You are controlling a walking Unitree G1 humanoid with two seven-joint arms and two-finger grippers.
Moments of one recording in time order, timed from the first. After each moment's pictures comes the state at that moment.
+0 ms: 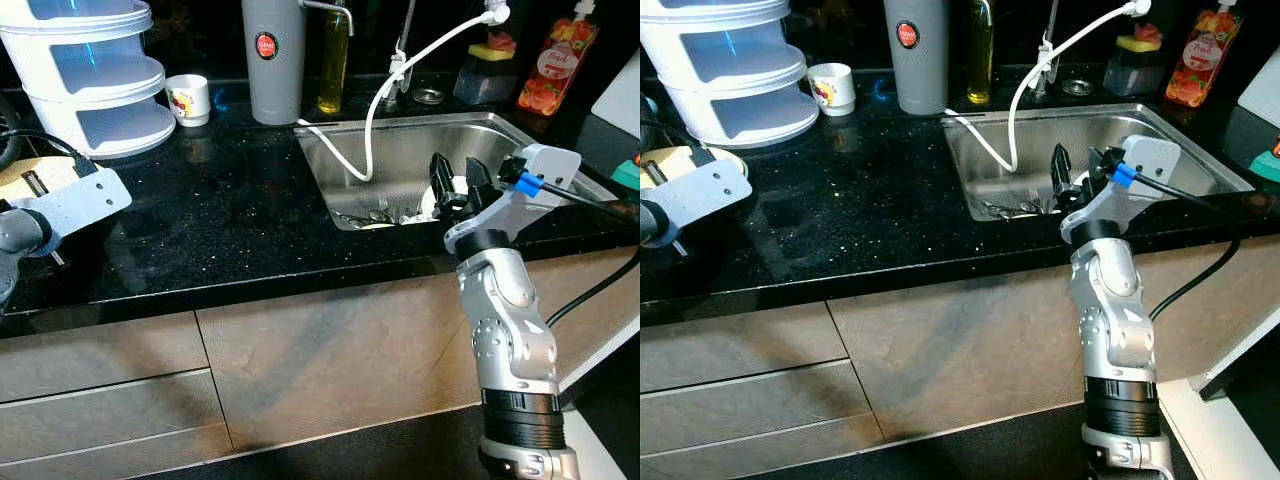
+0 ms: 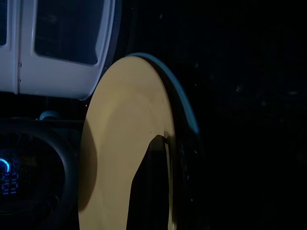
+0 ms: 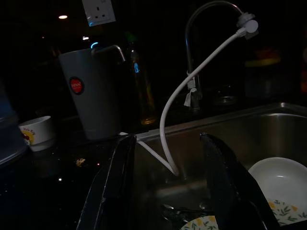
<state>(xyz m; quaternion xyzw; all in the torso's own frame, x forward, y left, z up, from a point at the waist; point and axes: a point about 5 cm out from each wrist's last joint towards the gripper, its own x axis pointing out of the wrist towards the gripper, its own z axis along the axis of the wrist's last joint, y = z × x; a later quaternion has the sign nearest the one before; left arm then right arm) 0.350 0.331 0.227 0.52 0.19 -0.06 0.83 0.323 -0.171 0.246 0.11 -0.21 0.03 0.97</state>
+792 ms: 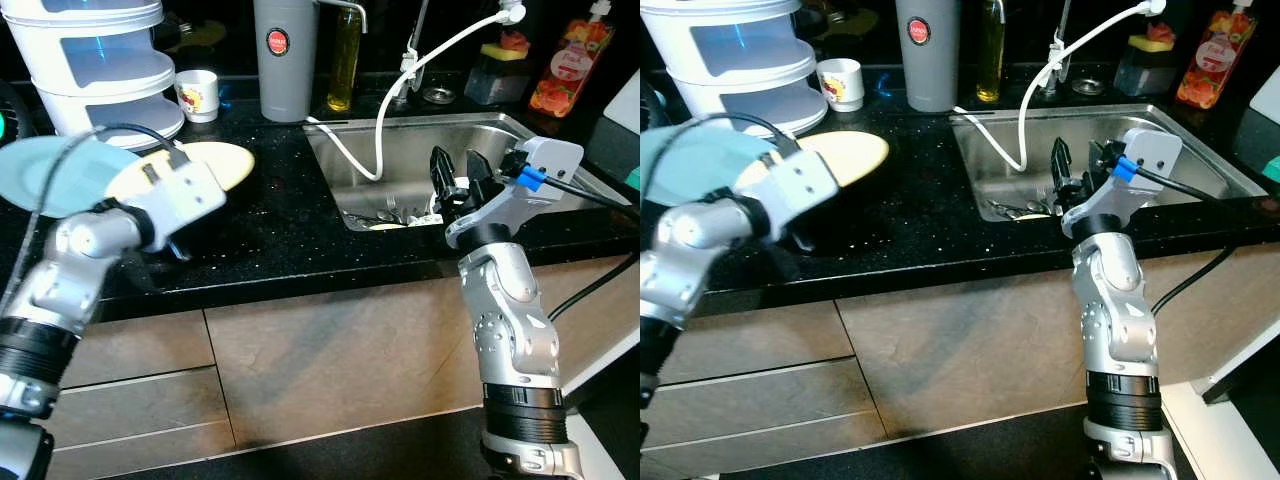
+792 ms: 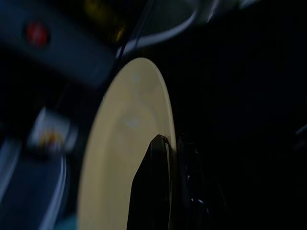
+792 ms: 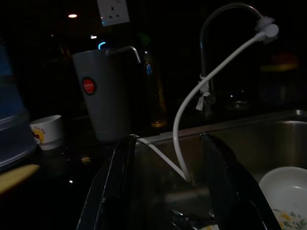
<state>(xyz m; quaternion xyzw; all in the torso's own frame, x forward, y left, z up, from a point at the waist) 0.345 0.181 0.239 0.43 -0.06 -0.31 0.84 0.326 -0.170 0.254 0.11 -0.22 0.04 0.97</state>
